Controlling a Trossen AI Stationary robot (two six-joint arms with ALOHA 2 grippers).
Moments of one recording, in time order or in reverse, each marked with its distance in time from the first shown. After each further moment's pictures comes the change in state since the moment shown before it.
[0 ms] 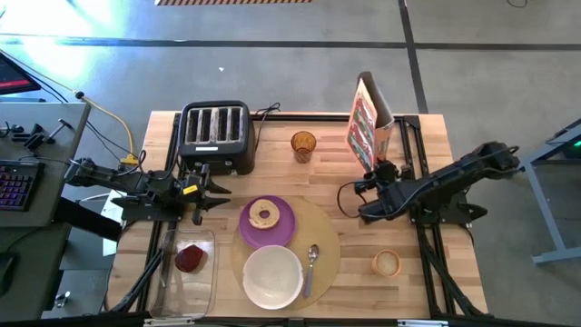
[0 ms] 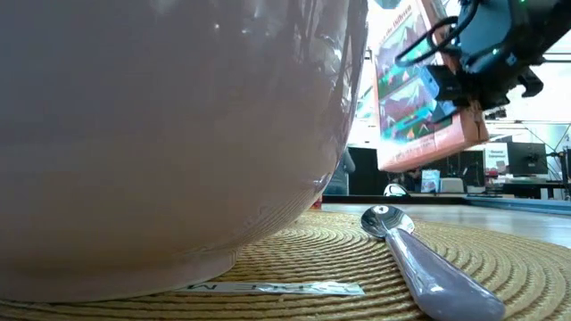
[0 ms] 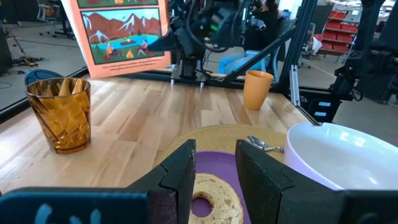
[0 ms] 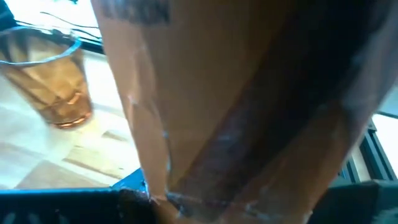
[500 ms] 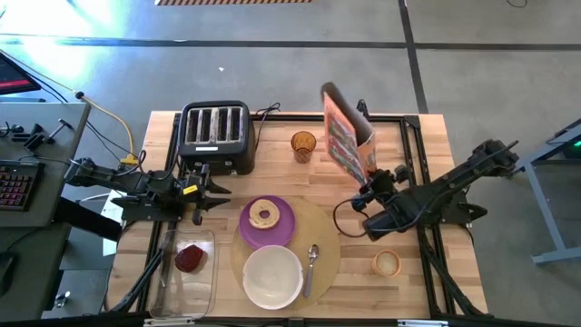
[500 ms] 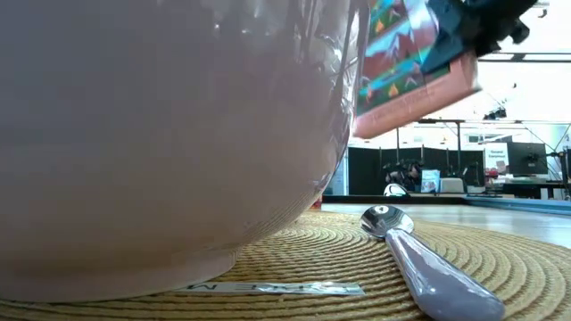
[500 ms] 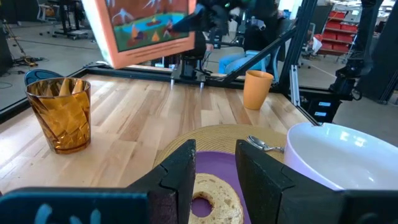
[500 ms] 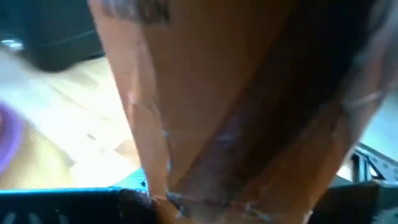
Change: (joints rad) left arm 0.000 0.000 0.000 0.000 0.000 0.000; right arm 0.183 0.000 0.251 -0.088 -0.007 -0.269
